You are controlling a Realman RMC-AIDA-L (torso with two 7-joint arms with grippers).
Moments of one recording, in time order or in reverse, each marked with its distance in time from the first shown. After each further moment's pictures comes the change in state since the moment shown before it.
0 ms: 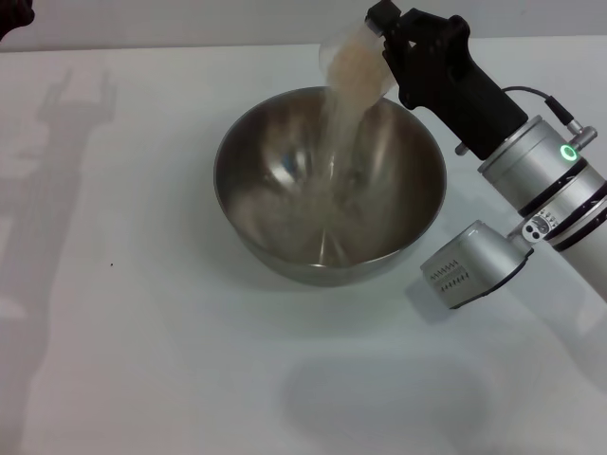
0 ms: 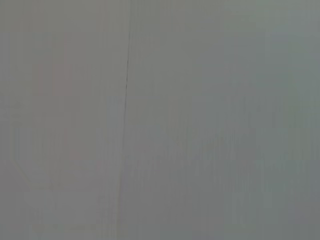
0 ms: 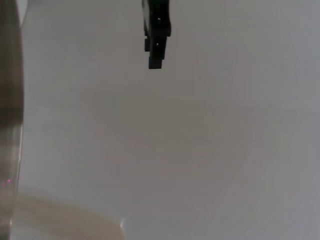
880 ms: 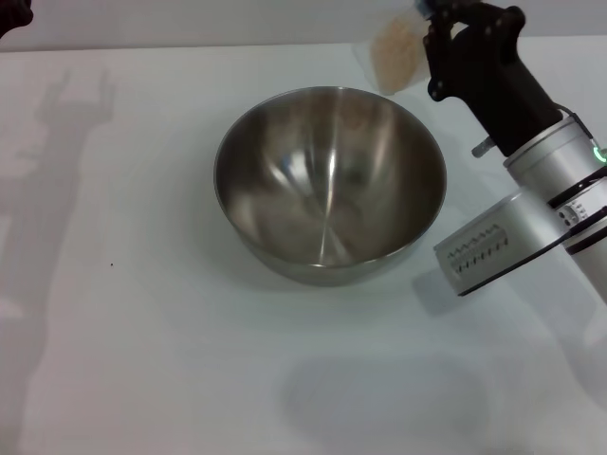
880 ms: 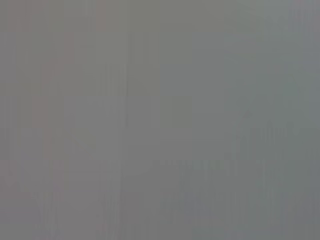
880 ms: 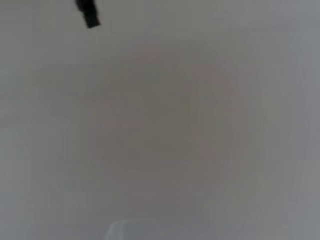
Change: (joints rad) left arm 0.001 0.003 0.000 0.001 0.000 -0.003 0.006; right arm -0.045 0.006 -0.010 0.033 0.148 0.003 0.238
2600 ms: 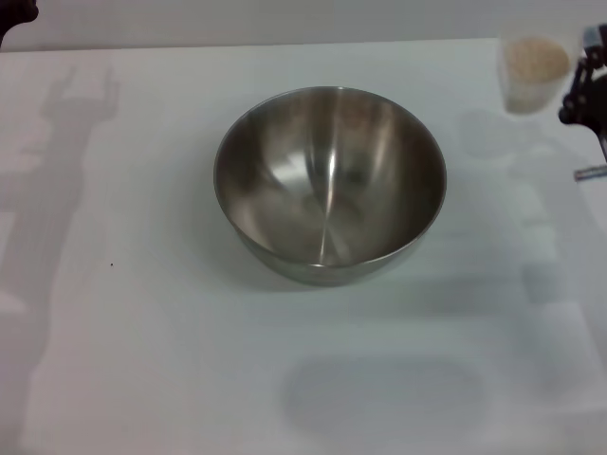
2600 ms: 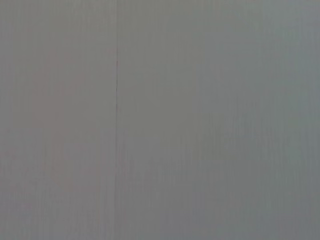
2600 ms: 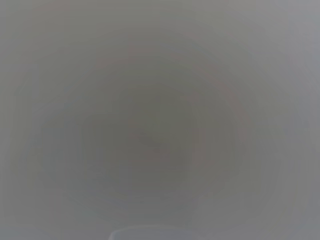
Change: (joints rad) left arm -0.018 0.003 0.000 0.009 0.003 -0.006 0.034; right arm -0.193 -0.010 0.082 0.063 0.198 -0.014 0.807
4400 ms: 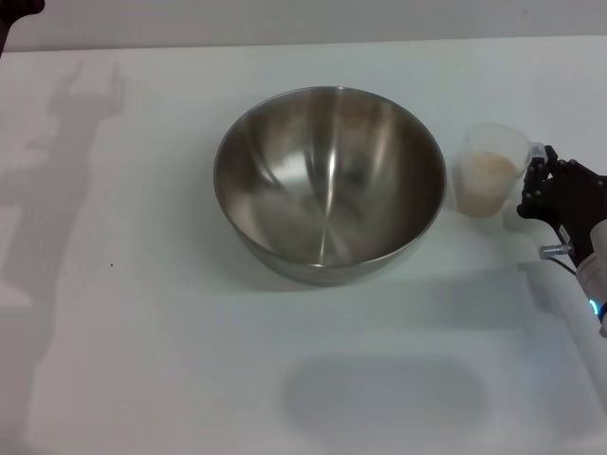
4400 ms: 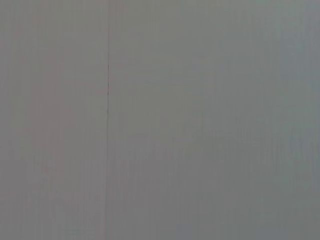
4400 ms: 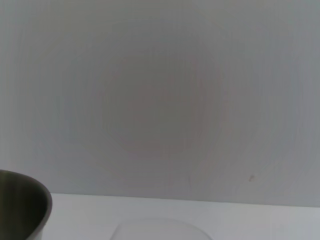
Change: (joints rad) left arm -0.012 0.000 0.000 -0.009 0.004 -0.013 0.002; right arm -0.098 0.013 0.000 0.080 0.006 0.376 0.185
